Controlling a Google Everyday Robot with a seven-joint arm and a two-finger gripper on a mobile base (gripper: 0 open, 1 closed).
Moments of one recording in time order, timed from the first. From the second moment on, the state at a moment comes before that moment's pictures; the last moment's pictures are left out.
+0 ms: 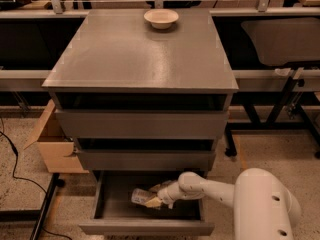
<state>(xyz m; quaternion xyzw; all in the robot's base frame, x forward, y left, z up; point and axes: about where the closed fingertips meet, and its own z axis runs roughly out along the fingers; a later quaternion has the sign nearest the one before) 0.573 0.041 0.209 -0.50 0.77 0.30 0.27</state>
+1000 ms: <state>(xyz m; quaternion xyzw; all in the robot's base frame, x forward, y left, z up) 0.566 0.039 0.217 -0.50 0.76 0.30 0.27</state>
